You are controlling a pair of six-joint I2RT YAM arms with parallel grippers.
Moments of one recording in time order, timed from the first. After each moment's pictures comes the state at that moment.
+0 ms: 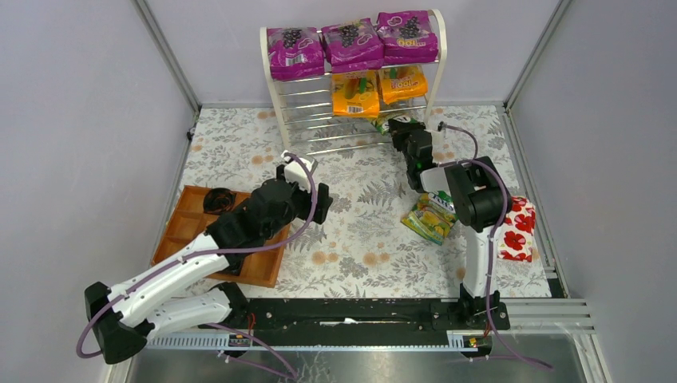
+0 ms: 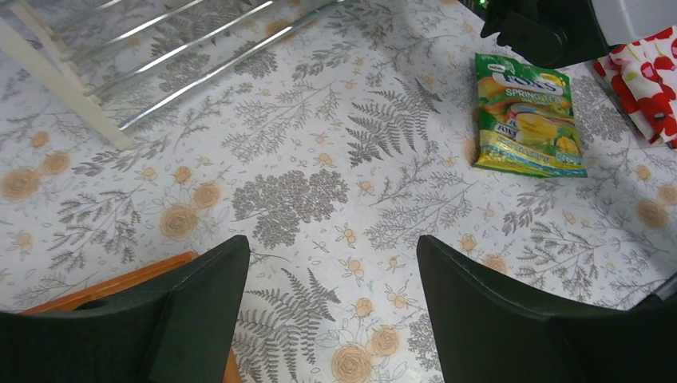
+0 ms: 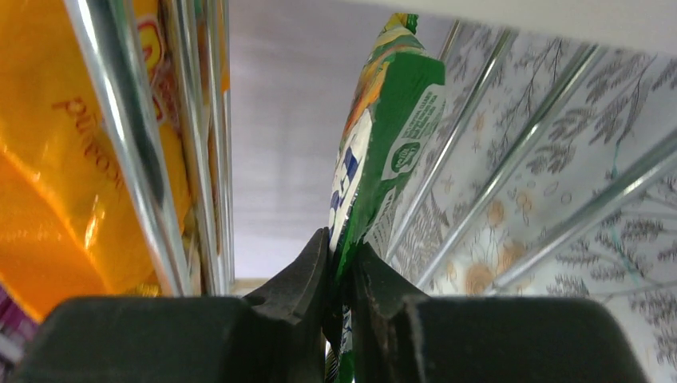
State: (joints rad) left arm -0.88 0.94 0.87 -0.31 -0.27 -0.21; right arm 0.31 2.10 1.09 0.90 0.20 1.37
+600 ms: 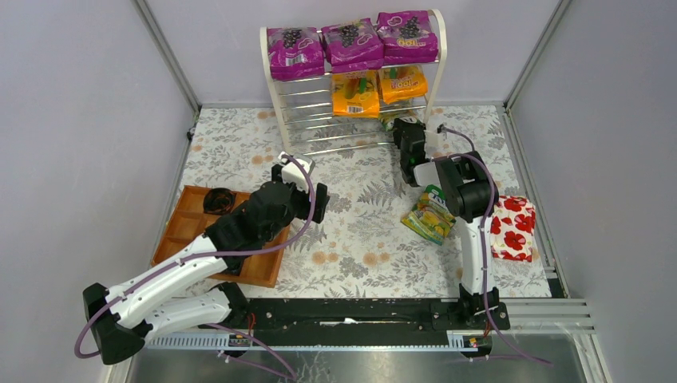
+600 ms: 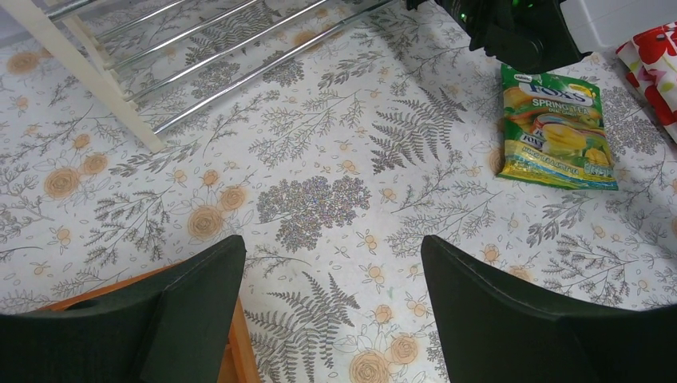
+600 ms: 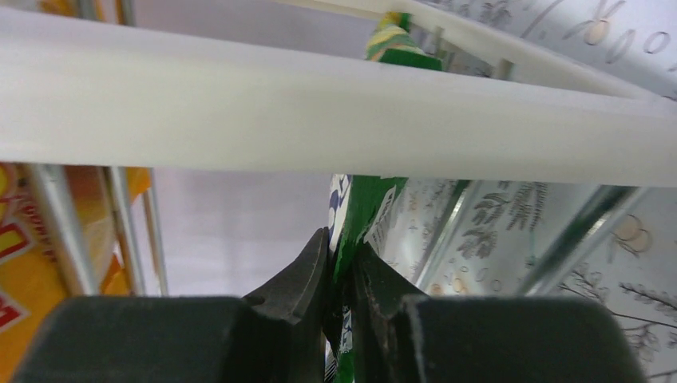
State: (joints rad) left arm -0.91 0.92 0.86 -0.30 -0.37 -0.18; right arm 0.31 2.27 1.27 0.84 0.43 1.37
